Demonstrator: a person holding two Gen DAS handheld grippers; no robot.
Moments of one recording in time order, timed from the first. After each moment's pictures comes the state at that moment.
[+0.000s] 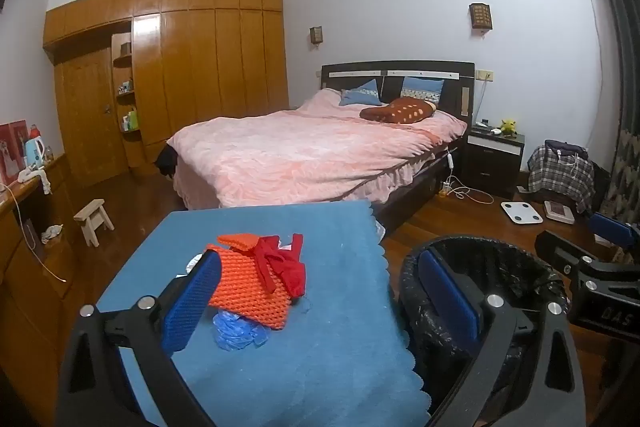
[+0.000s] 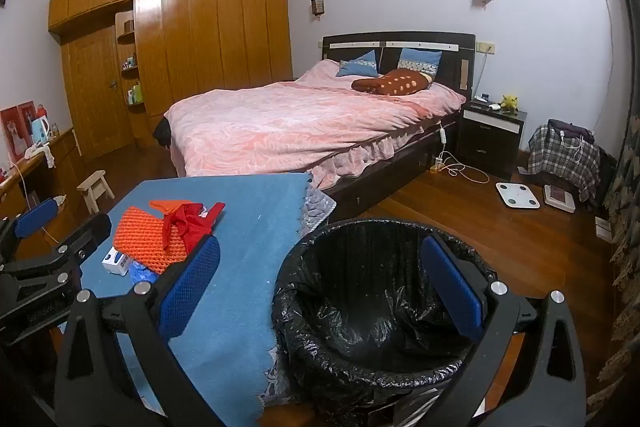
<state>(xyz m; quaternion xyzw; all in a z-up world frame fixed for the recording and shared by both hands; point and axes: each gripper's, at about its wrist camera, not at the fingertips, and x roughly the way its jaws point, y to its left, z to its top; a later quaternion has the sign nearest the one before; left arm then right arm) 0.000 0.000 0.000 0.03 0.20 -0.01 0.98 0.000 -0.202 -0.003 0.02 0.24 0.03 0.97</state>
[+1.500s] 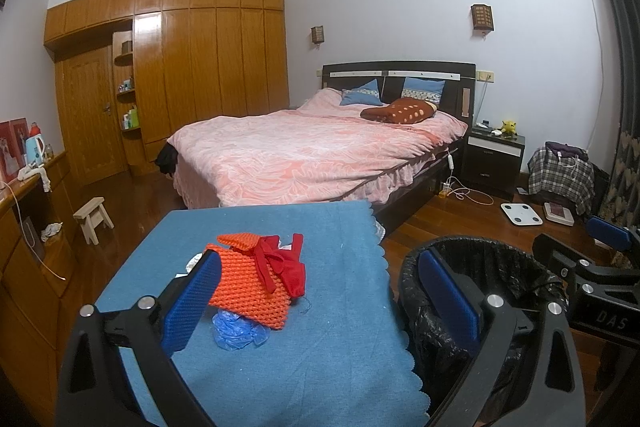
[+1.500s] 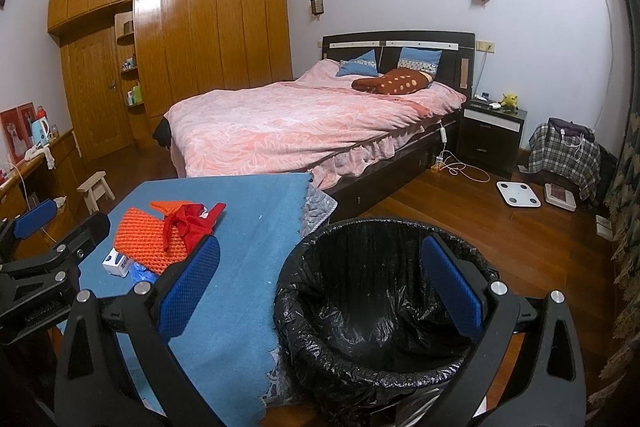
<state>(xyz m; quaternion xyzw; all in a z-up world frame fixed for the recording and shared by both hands) 0.000 0.000 0.000 0.03 0.21 -0.01 0.98 0.002 -0.201 -0.004 0.03 0.24 0.03 0.97</state>
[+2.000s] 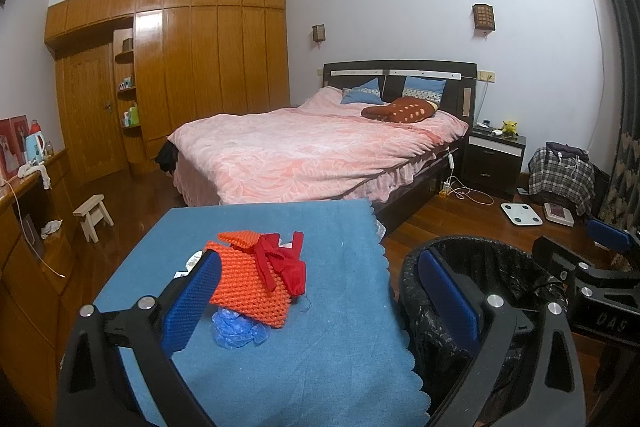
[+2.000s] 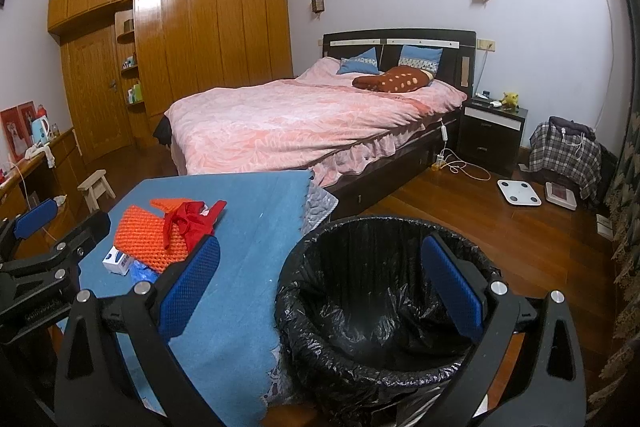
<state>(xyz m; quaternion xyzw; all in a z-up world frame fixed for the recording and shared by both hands) 0.000 0.000 0.000 0.03 0.21 -0.01 0.98 0.001 -0.198 -0.006 0.03 0.24 0.03 0.97</state>
